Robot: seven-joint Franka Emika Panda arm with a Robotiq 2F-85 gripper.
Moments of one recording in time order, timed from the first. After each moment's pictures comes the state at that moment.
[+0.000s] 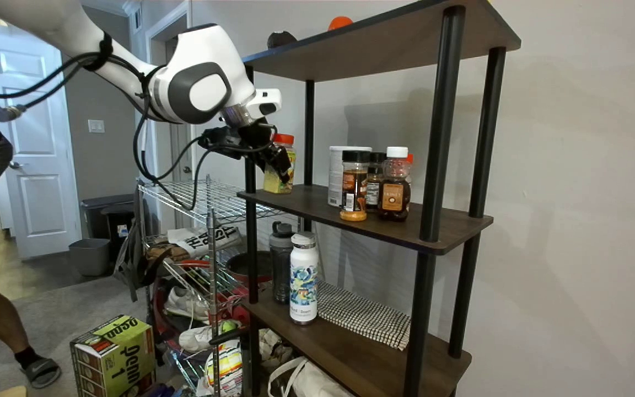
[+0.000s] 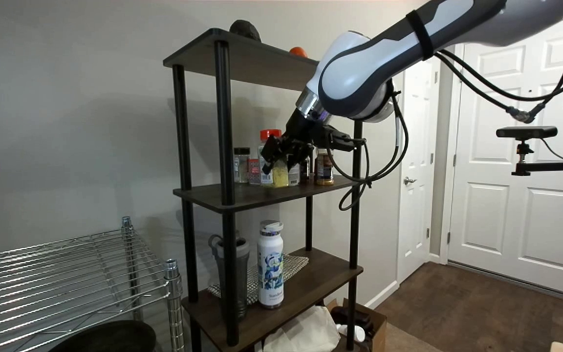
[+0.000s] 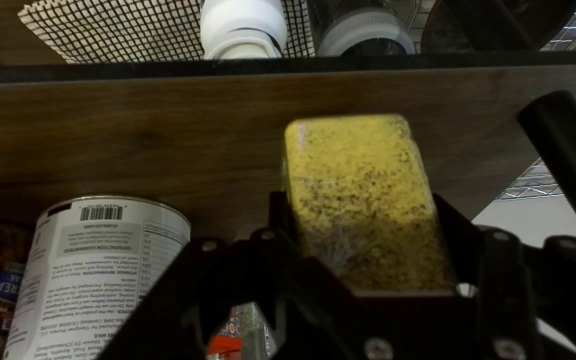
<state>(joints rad) 0.16 -0.16 0.06 -2.19 0.09 2.71 0.10</state>
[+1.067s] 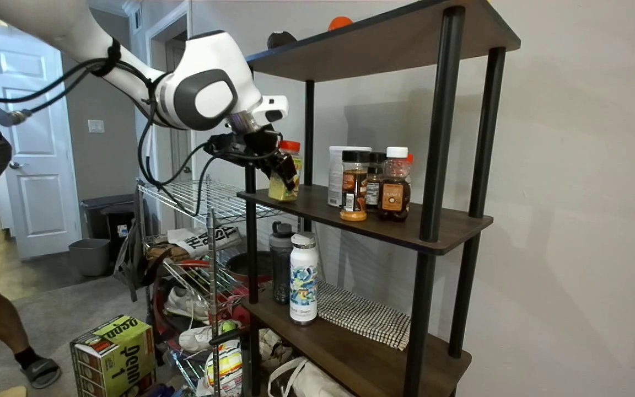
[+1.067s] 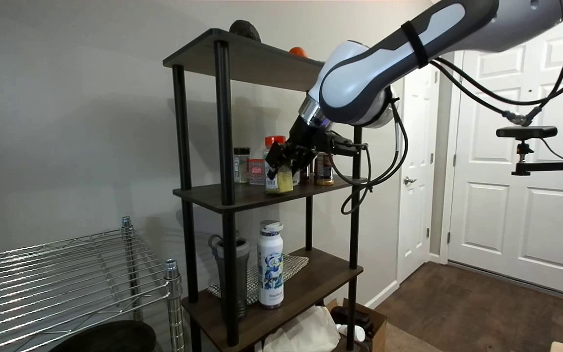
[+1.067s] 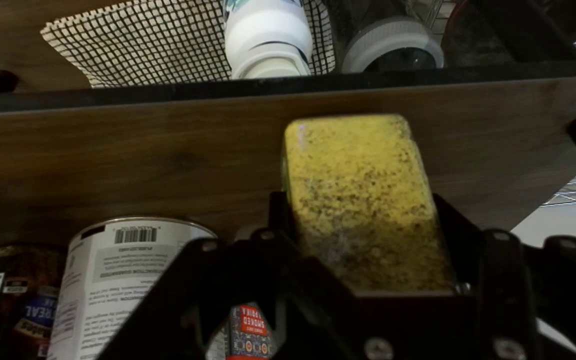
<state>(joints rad) 0.14 -0.14 0.05 -2.20 0.09 2.71 0.10</state>
